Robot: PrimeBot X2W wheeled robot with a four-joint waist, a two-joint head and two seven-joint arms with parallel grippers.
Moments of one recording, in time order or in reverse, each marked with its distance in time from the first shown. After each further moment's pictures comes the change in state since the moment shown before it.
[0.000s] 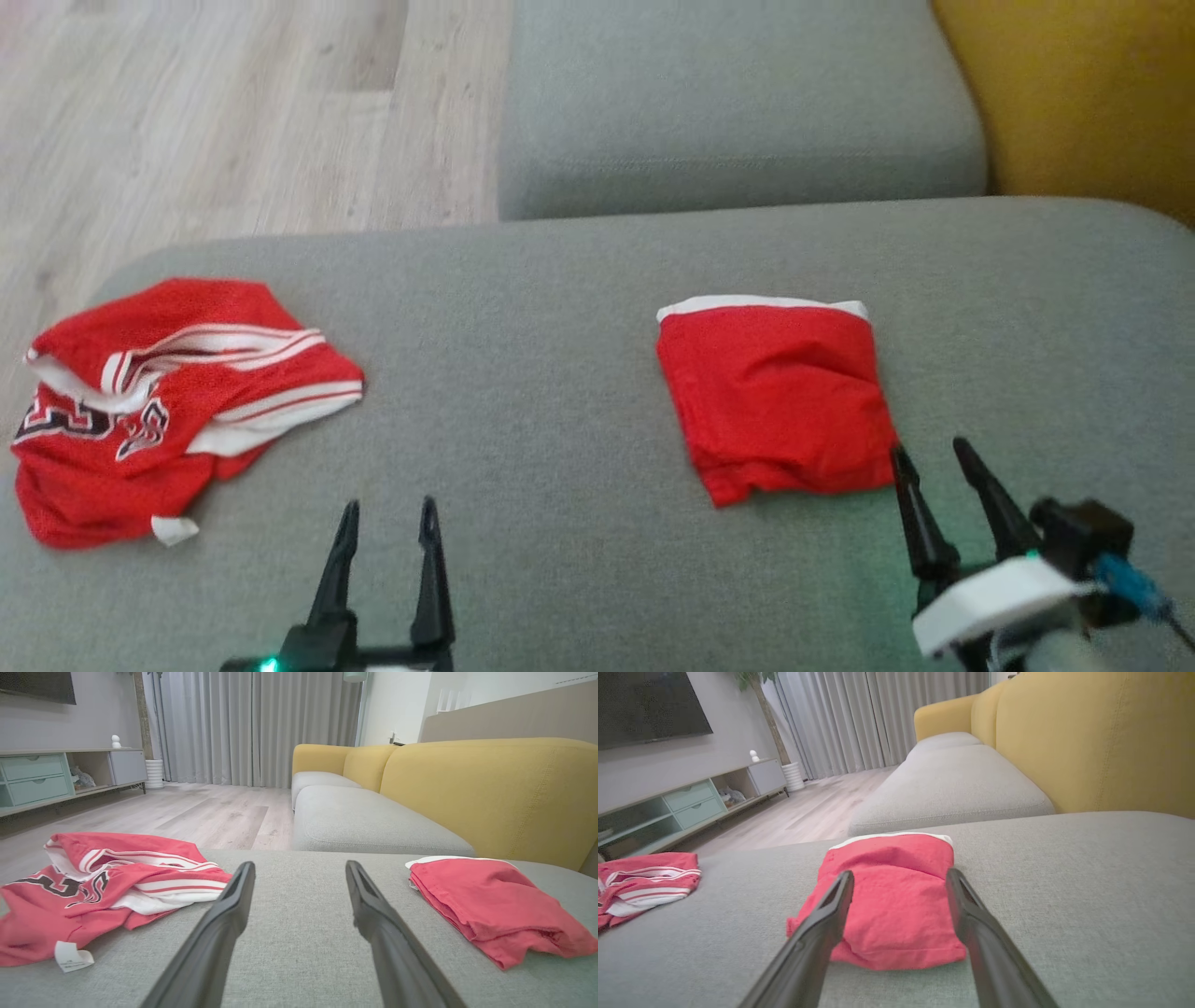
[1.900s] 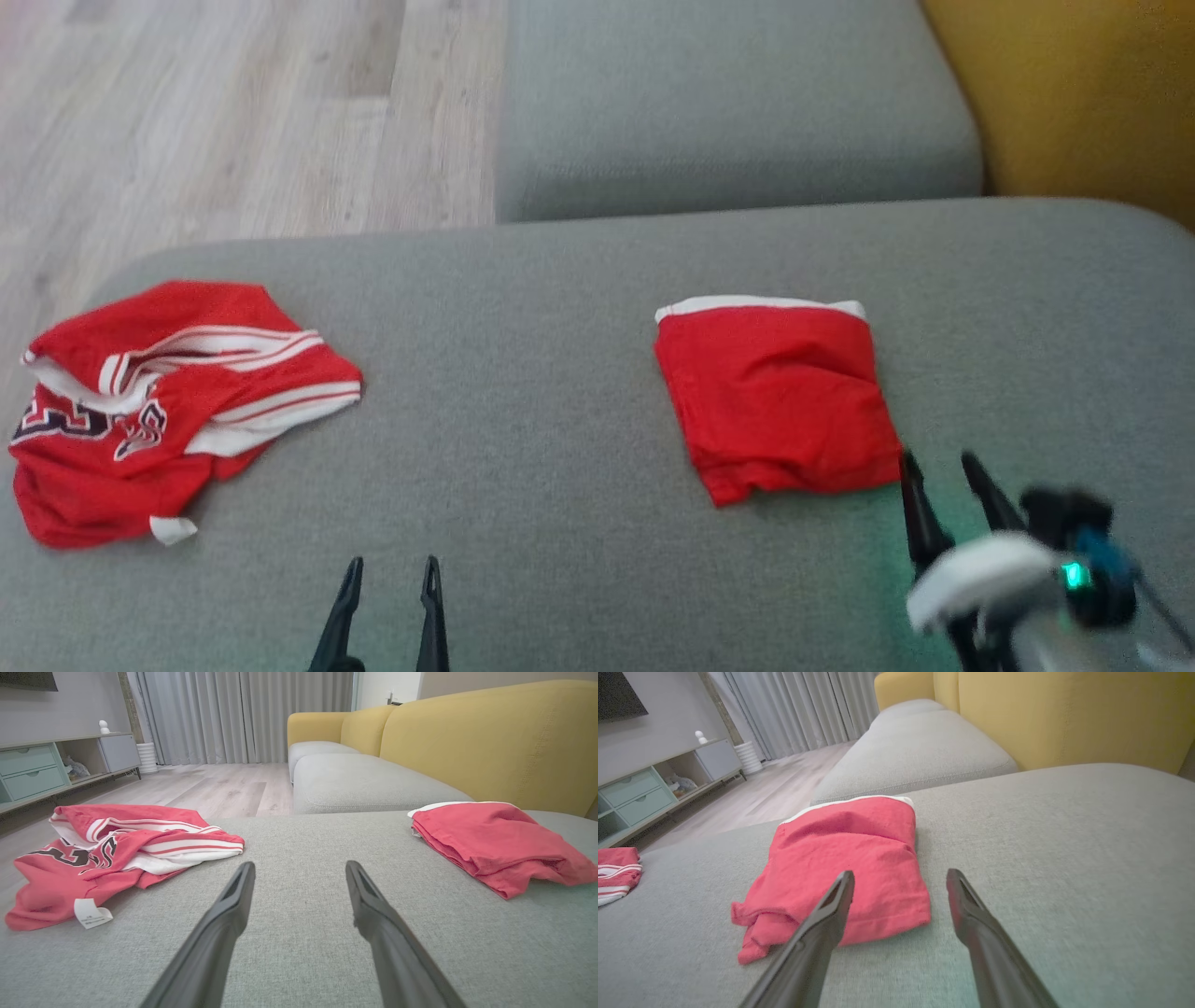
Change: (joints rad) left arm 0.087 -0.002 0.035 0.039 0.086 -0.044 0.000; right arm -0.060 0.095 -0.136 0.192 -0.103 0.000 0.017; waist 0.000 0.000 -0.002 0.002
